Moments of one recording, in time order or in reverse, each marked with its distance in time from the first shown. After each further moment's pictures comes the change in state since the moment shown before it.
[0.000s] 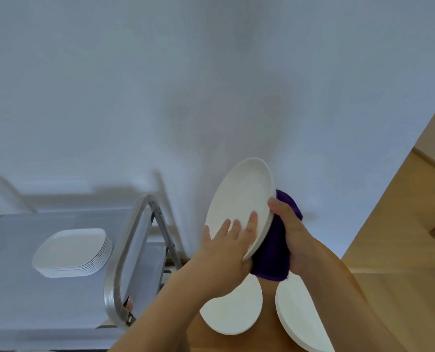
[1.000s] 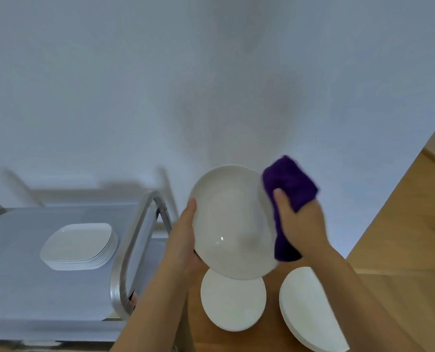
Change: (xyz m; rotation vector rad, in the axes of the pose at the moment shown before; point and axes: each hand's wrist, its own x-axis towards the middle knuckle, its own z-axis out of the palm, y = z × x) left_hand 0.000 -0.043 0.002 -2.152 0.476 -0.401; right_hand 0.029 0.001 -0.012 -0.712 0.539 -0.625
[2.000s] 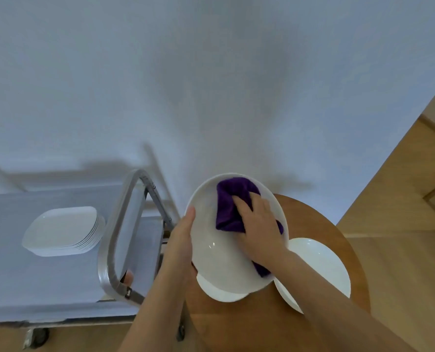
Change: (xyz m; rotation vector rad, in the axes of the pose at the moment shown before) left_hand 0.013 -0.052 -0.027 0.119 0.038 -0.088; right_hand -0.036 0.059 0.052 -0.572 -0.390 -0.405
